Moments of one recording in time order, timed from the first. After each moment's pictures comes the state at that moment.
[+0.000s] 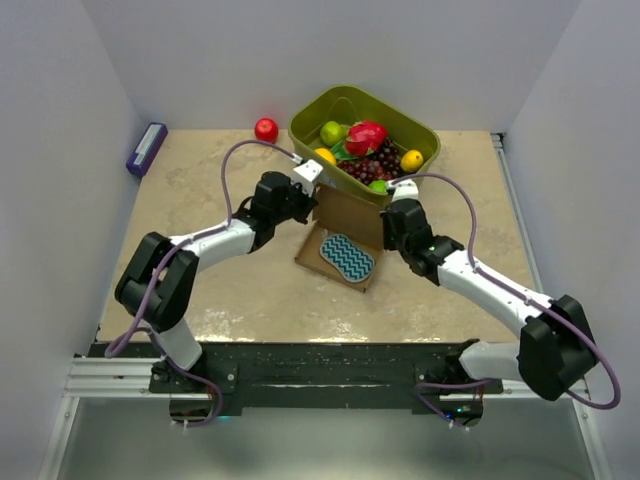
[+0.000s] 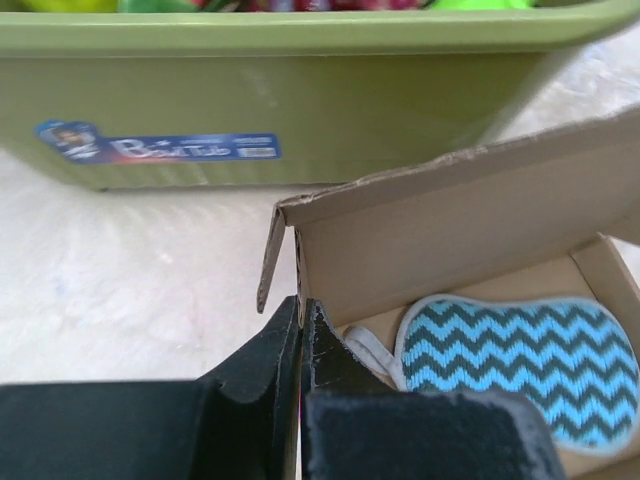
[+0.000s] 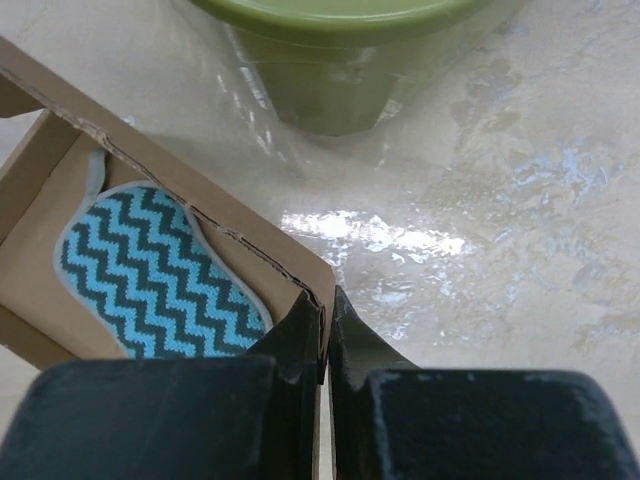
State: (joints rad) left arm -0.52 1.72 1.02 0.31 0.23 0.06; right arm 0.55 1.27 0.82 -0.20 0.35 0.25
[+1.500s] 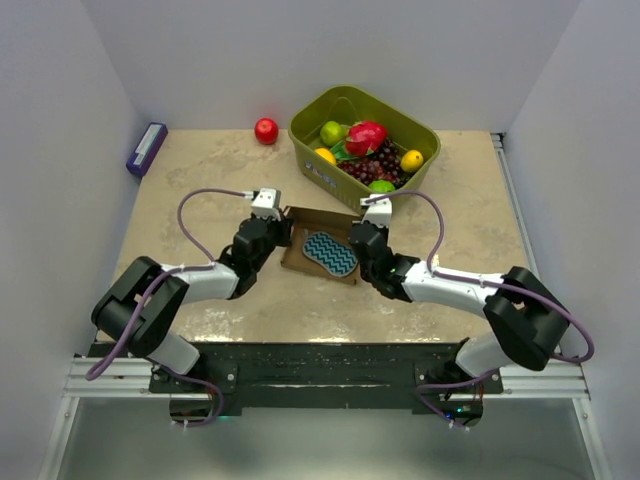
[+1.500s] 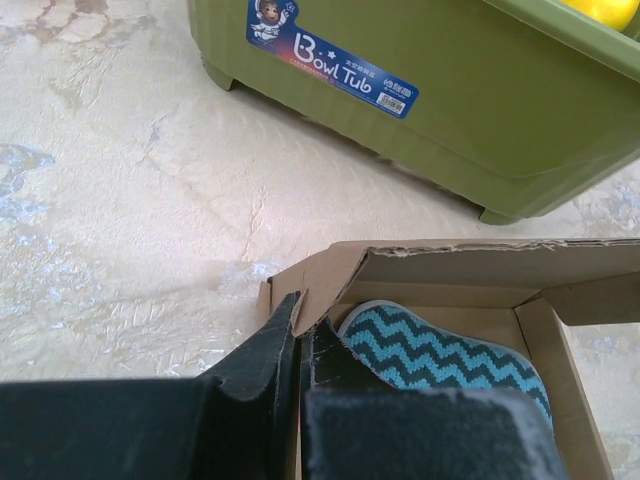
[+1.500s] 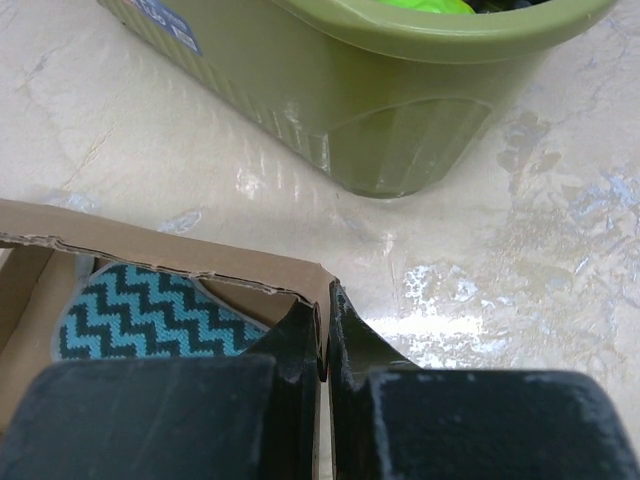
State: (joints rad) left arm -0.57 1.54 0.54 0.77 -0.19 -0.31; right arm 0.84 1.47 0.74 0.22 0.81 0.39
